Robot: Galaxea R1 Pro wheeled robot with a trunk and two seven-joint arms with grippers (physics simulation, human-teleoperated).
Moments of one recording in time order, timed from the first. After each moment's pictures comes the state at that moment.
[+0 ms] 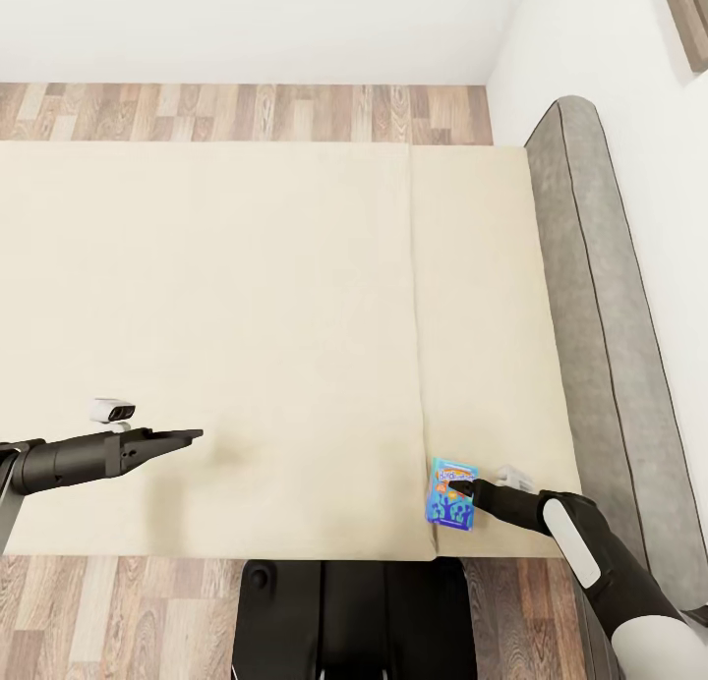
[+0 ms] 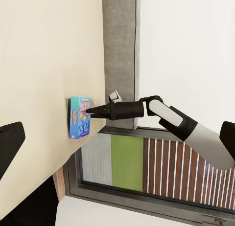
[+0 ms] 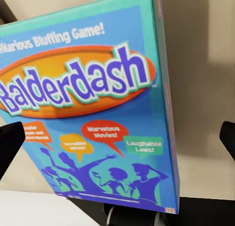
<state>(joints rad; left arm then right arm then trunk) -0.51 0.41 0.28 -1.44 0.20 1.02 -1.57 -0.53 -0.20 -0.01 -0.96 -0.57 0.75 0.24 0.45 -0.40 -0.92</state>
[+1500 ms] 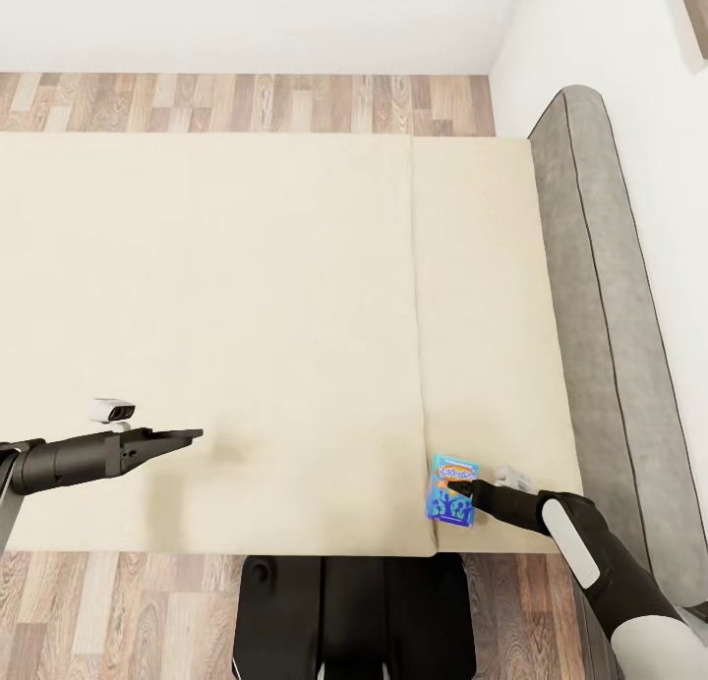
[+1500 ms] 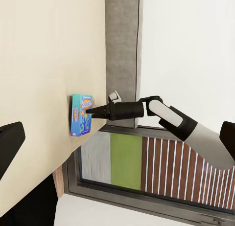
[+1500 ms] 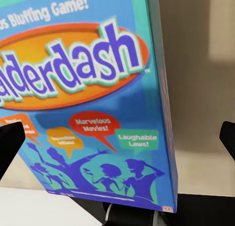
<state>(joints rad) -0.51 0.41 0.28 -1.44 0.20 1.02 -1.57 -0.53 -0.20 -0.01 -0.96 -0.58 0.75 0.24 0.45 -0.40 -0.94</state>
